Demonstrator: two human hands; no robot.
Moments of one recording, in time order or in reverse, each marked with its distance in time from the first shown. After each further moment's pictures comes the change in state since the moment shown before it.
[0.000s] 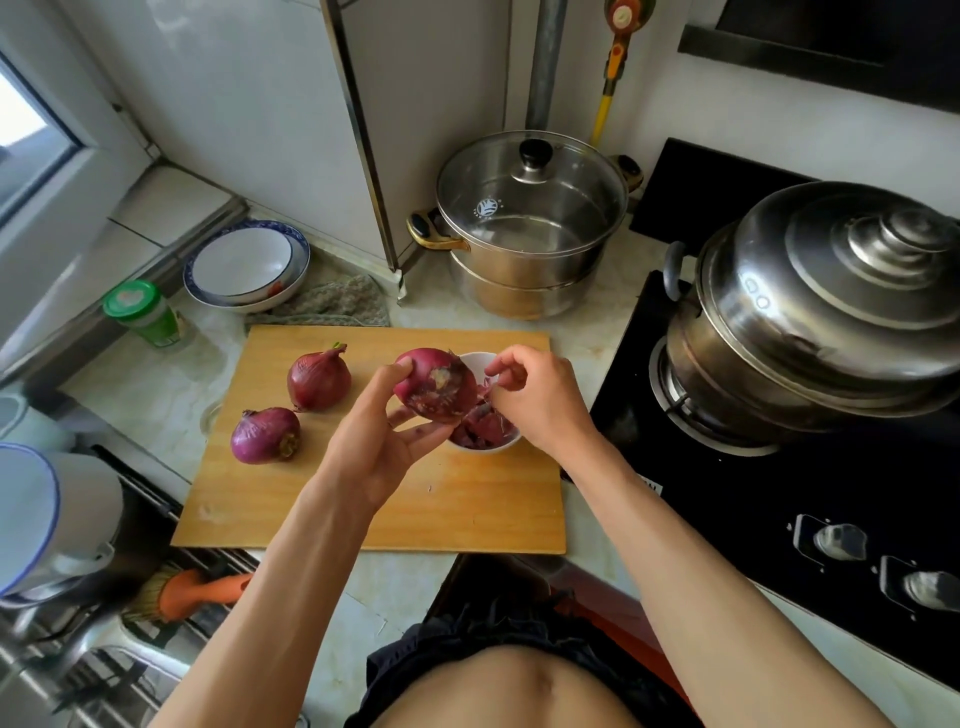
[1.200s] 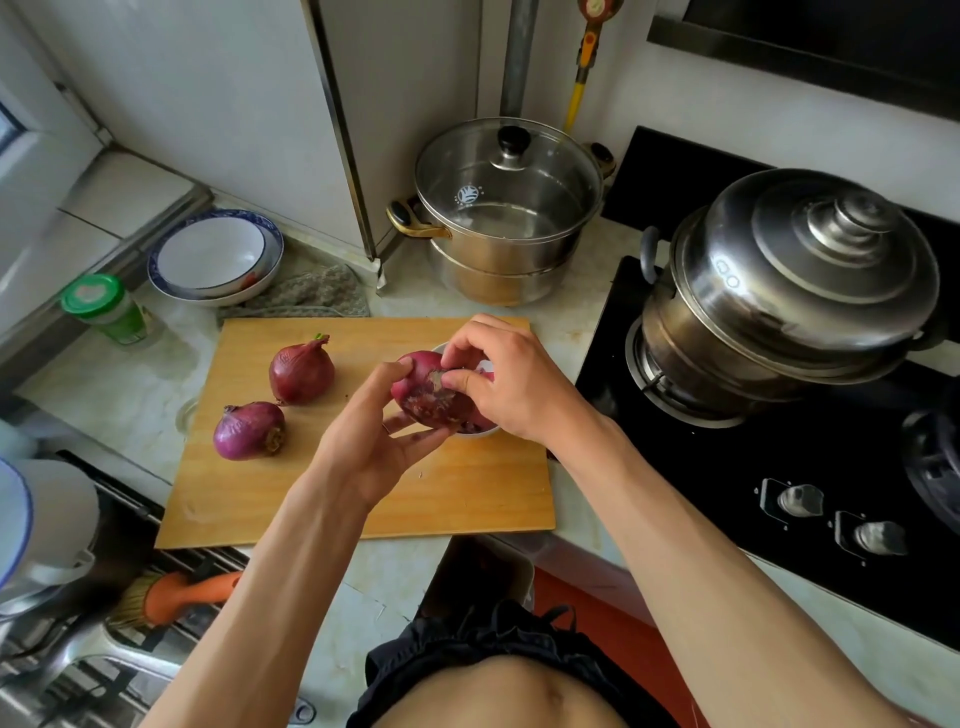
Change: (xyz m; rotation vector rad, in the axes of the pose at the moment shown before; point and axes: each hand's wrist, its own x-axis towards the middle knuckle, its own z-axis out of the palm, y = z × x) left_hand -0.004 -0.002 -0.008 0.008 -0.004 -0.073; right_hand -0.016 -0.052 -0.015 -0.023 -0.128 -0.296
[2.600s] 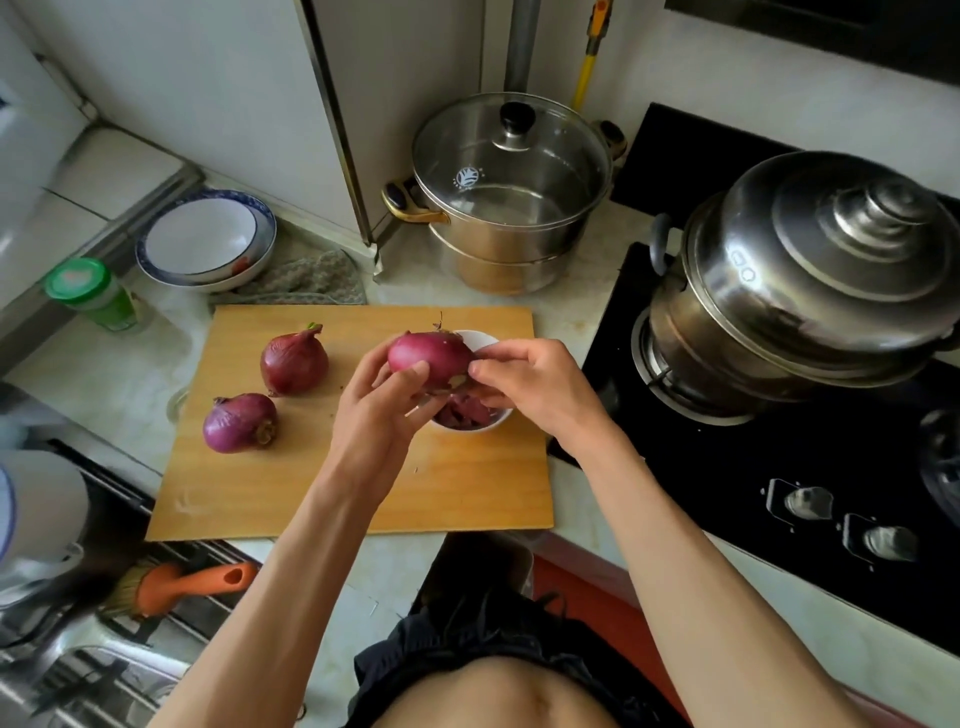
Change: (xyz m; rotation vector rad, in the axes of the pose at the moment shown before) left_hand 0.022 -0.017 -0.002 0.012 -0.161 0.280; right_hand -0.010 0.020 -0.006 0.558 0.040 0.557
